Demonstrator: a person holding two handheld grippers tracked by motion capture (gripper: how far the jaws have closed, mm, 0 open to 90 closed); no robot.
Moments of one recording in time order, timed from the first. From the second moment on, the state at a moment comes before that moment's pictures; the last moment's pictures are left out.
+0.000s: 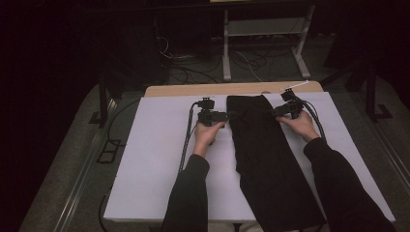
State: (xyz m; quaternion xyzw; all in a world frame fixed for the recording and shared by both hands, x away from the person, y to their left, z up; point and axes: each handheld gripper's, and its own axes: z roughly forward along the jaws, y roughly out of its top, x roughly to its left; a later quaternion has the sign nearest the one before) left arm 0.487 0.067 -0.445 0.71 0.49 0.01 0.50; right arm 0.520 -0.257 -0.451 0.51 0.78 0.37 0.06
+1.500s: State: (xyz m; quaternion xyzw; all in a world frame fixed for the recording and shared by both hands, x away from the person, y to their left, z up) left arm 0.488 0.044 -0.465 0.71 0.54 -0.01 0.45; right arm 0.508 -0.253 -0.457 0.49 0.78 0.38 0.07
